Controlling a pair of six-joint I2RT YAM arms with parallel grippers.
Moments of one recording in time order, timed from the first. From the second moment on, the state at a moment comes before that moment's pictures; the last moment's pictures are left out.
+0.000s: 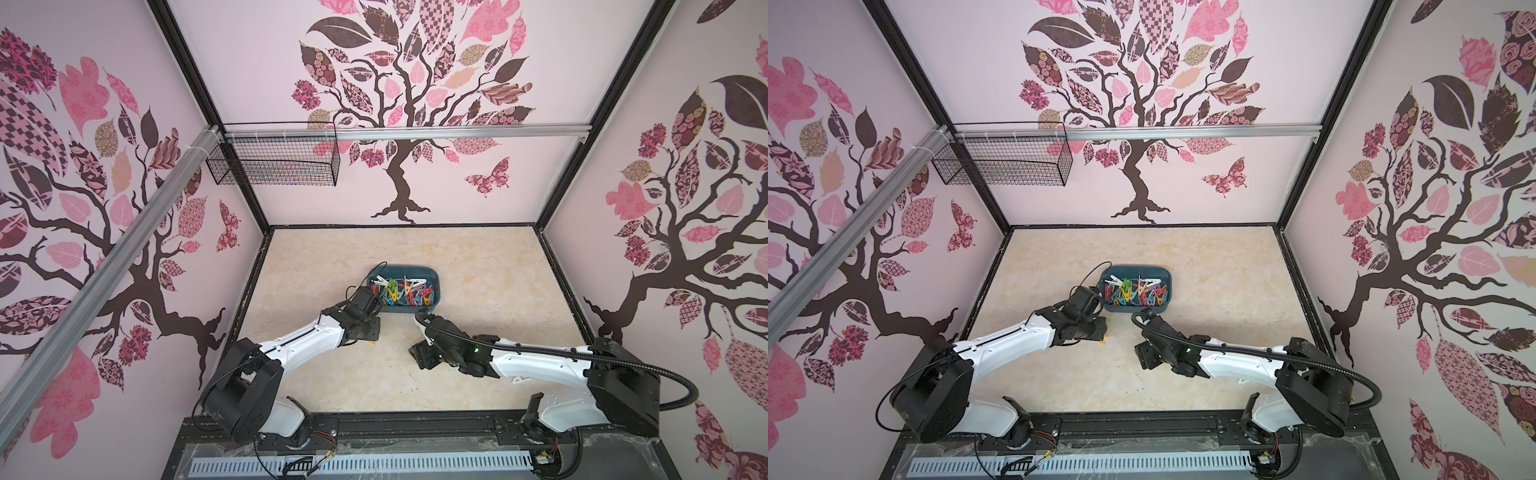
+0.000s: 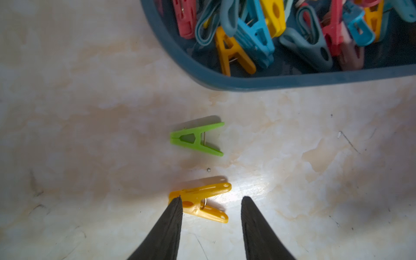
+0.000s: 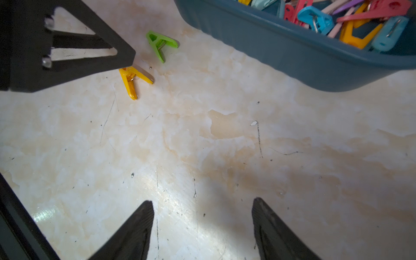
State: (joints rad) left arm -0.62 1.45 0.80 -0.45 -0.07 -0.42; right arm 0.99 1.39 0.65 -0.11 0.11 0.44
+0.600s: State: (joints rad) left arm -0.64 1.56 0.82 -0.39 -0.01 -0.42; right arm 0.98 1.39 0.65 -0.10 0.10 0.44
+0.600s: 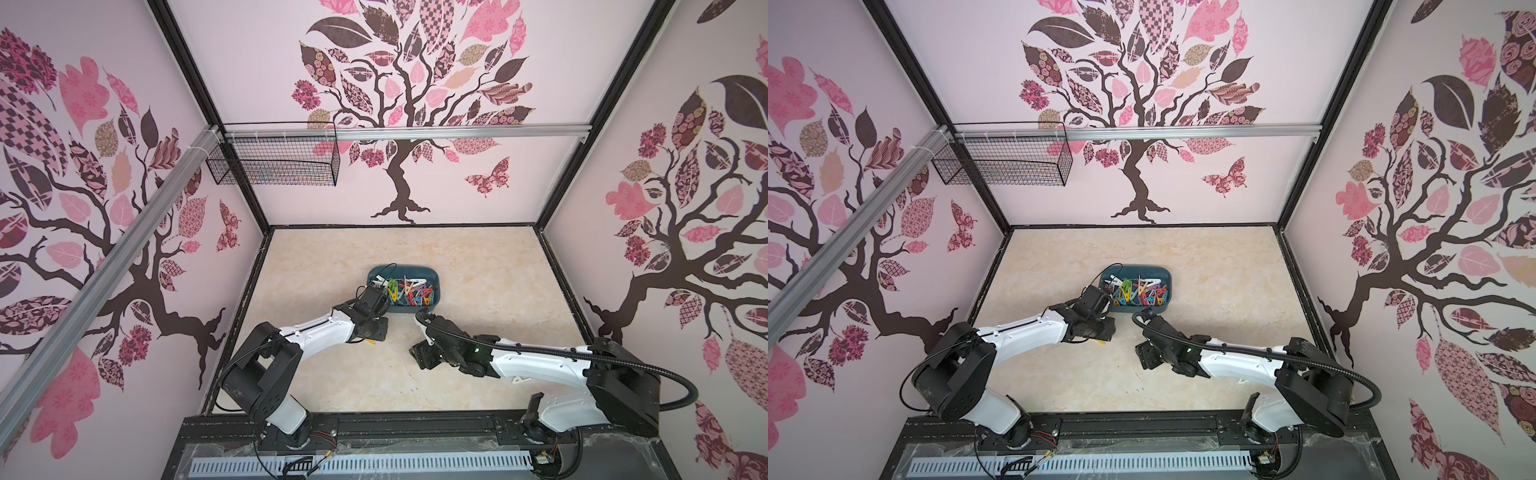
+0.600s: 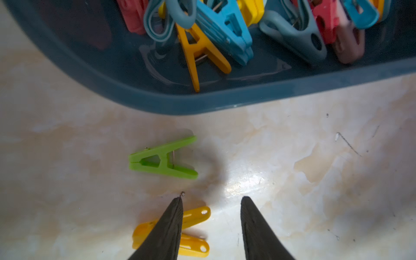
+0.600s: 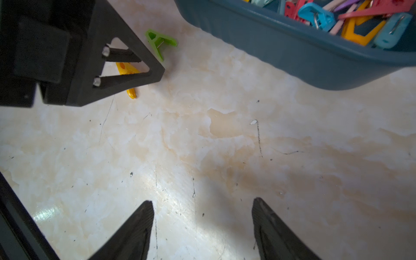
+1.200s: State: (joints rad) left arm -0.68 1.34 0.72 -0.52 0.00 -0.55; right arm 0.98 1.39 0.65 -0.09 0.09 0.44
